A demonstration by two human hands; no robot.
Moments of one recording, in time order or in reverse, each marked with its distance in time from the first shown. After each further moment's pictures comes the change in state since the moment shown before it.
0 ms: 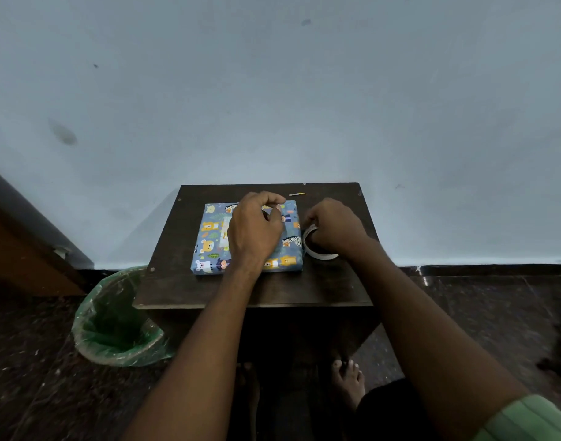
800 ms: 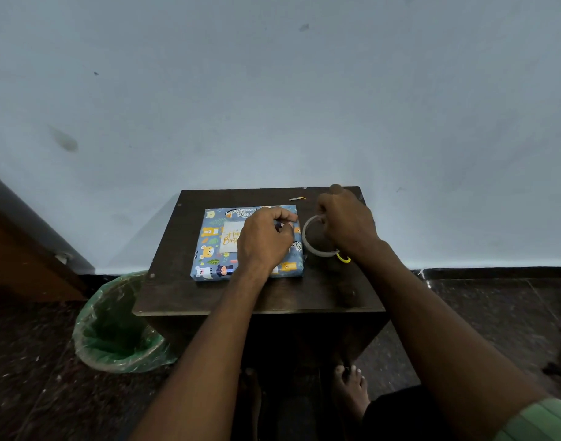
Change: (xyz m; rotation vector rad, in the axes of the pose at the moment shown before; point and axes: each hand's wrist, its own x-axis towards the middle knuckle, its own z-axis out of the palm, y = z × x) left_hand -0.003 0.000 0.012 0.039 -0.181 -0.038; right_hand 0.012 0.021 -0.004 -0.088 0.277 -0.121
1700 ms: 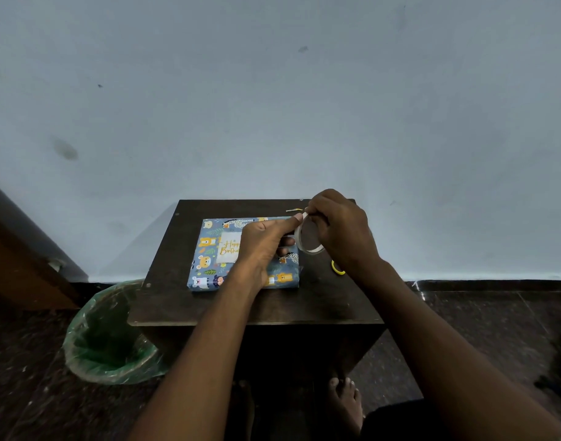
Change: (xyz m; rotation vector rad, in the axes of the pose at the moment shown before) left_hand -0.001 0.028 -0.011 -0.838 -0.150 -0.491; right_hand -0.015 -0.016 -0.019 0.233 0.375 -0.240
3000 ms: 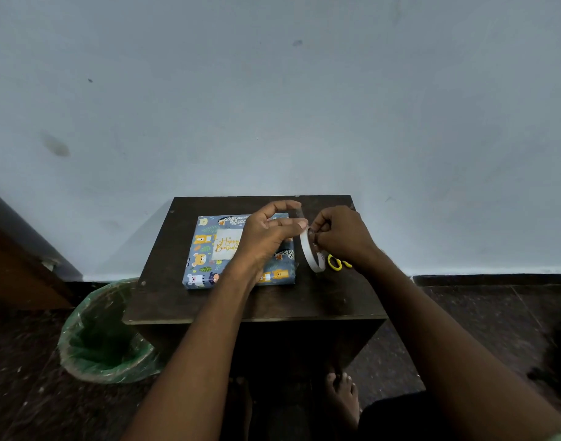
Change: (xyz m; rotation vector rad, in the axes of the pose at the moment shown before) left_hand -0.008 0.006 -0.001 0.116 -0.211 0.171; right_hand -0.001 0.008 -0.008 0.135 -0.397 0.551
